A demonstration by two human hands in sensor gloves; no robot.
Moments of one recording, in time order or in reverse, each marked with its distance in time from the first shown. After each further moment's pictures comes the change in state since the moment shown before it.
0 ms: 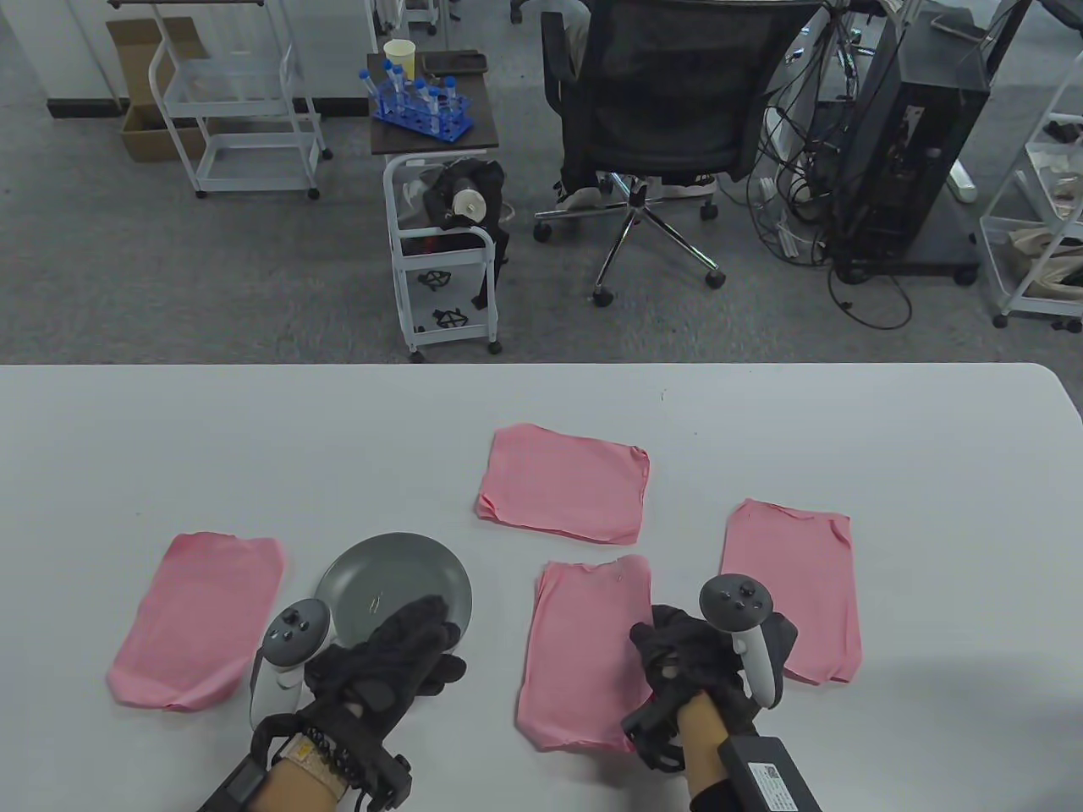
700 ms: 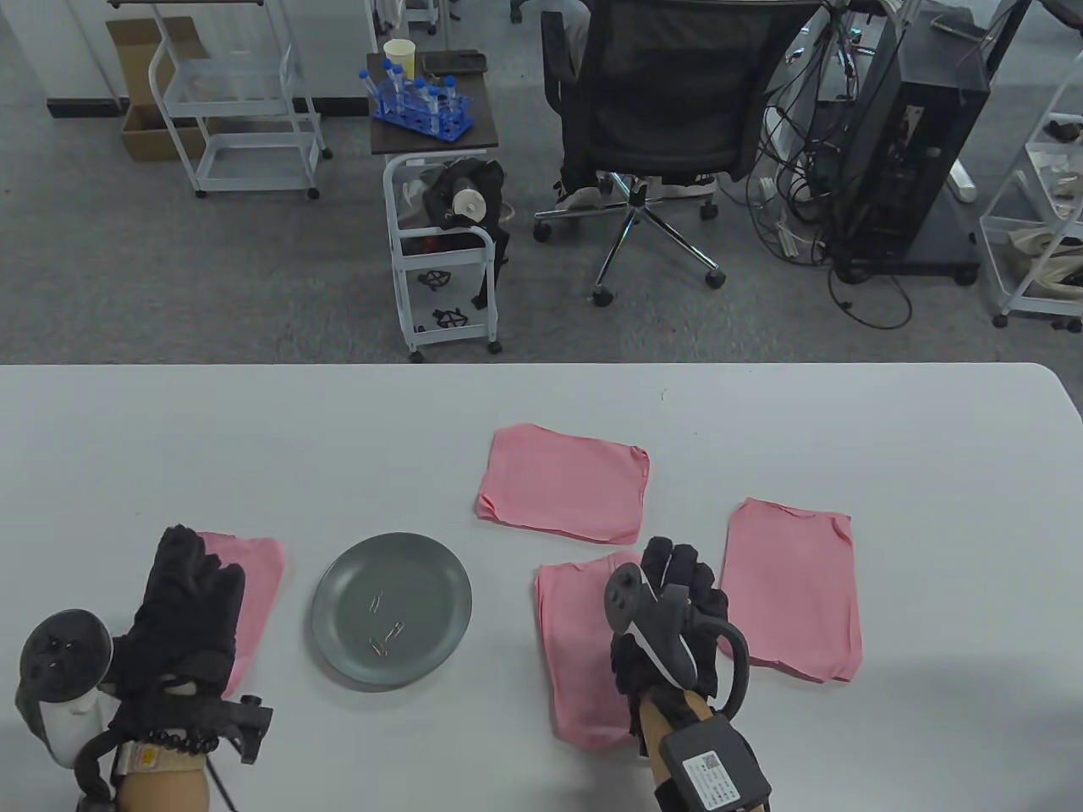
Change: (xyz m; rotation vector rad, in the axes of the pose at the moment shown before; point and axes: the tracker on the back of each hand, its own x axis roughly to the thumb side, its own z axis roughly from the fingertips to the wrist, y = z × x) left_hand 0.040 0.137 0.102 0.705 0.105 -0.517; right_hand 0.060 0.026 0.041 -0.234 -0.253 0.584
